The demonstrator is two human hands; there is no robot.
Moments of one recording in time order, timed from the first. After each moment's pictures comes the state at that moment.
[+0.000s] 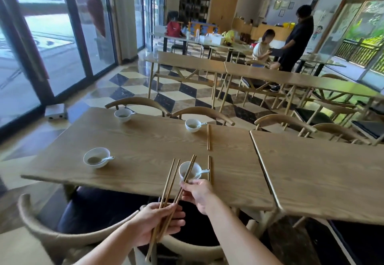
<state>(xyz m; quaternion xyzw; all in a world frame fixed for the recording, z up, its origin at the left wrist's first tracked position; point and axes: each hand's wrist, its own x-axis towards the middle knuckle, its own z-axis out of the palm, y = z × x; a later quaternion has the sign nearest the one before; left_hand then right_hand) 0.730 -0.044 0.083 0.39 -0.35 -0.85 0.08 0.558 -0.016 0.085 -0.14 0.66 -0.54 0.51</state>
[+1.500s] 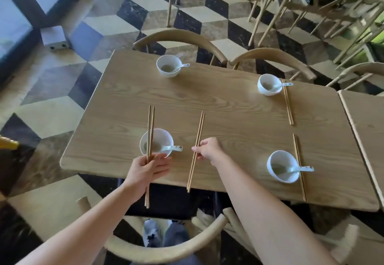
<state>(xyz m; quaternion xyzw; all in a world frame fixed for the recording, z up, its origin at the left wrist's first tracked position) 0.877 -0.423 -0.018 0.50 -0.35 -0.77 0.20 0.659 -0.393 -0.044 -0.12 0.83 -0.30 0.46</state>
